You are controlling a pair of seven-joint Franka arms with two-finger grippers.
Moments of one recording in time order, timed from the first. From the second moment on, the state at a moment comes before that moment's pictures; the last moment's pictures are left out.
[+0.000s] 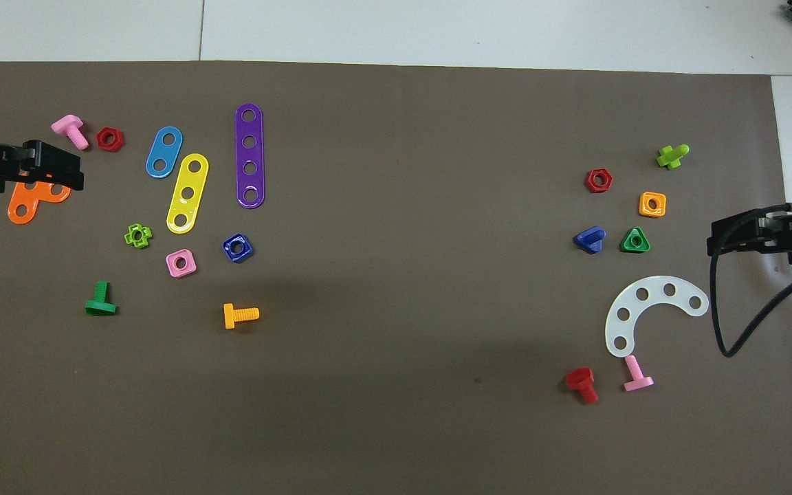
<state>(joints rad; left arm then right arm) 0.03 0.12 -0.10 -1.47 0.01 1.62 -0.04 0.11 -0.05 -0.10 -1.62 -0.02 1.51 0.13</state>
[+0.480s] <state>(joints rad) 0.03 0.12 -0.10 -1.47 0.01 1.63 -0.04 0.11 -0.05 -0.10 -1.61 -0.02 1.51 0.13</state>
